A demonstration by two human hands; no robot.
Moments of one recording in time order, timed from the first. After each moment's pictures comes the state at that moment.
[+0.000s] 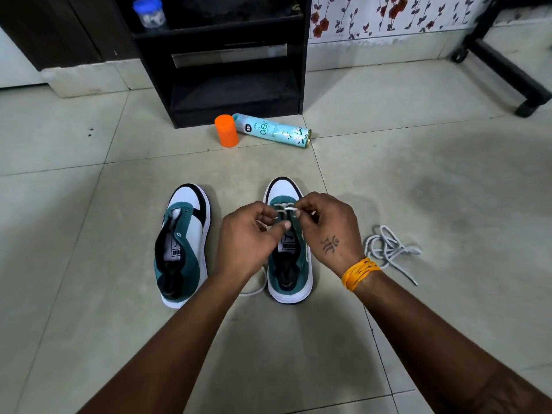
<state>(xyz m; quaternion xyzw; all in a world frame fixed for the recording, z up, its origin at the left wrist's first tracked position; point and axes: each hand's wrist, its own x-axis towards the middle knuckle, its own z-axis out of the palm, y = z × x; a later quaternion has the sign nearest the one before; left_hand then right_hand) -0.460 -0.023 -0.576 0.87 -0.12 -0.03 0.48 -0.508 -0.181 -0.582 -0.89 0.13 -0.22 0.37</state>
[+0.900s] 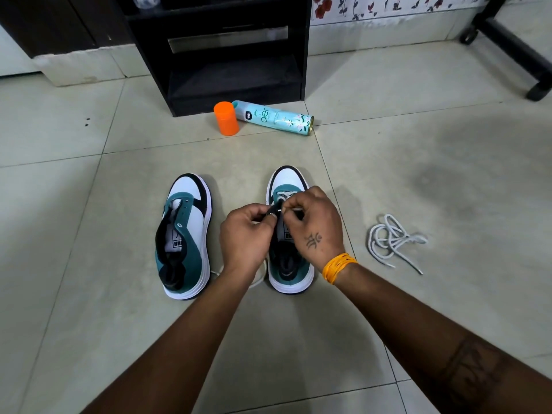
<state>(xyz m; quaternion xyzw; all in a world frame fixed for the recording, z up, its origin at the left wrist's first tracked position) -0.465 -0.024 -0.593 0.84 0.00 -0.09 0.53 -0.498 -0.152 -0.606 -0.88 0.16 -0.19 0.39</state>
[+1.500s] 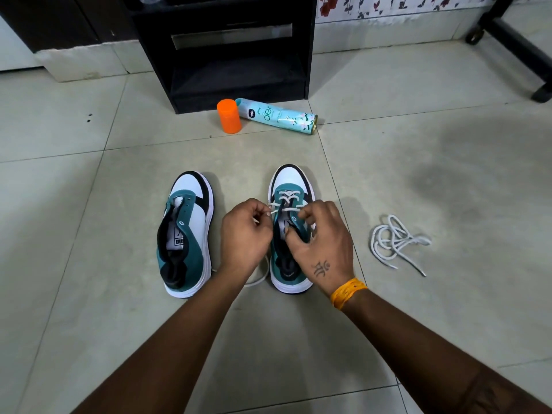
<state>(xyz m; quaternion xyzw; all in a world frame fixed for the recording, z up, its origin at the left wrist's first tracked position) -0.454 -0.014 -0.605 0.90 -0.09 0.00 0.42 -0.530 -0.143 -0.614 -0.88 0.19 -0.23 0.37</state>
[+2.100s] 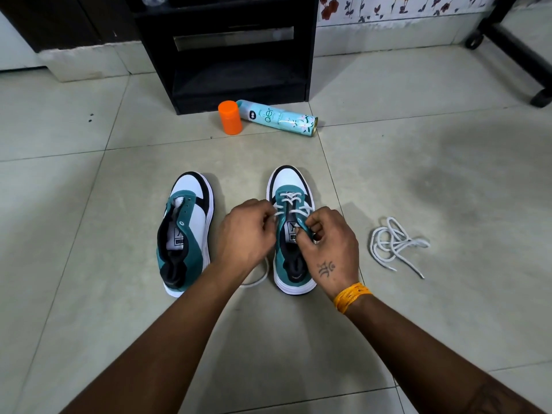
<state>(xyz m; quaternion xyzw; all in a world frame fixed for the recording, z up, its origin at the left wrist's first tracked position) -0.449 -0.009 -0.595 0.93 -0.24 0.02 0.27 -0.540 -0.153 -0.623 -0.88 0.20 -0.23 0.38</state>
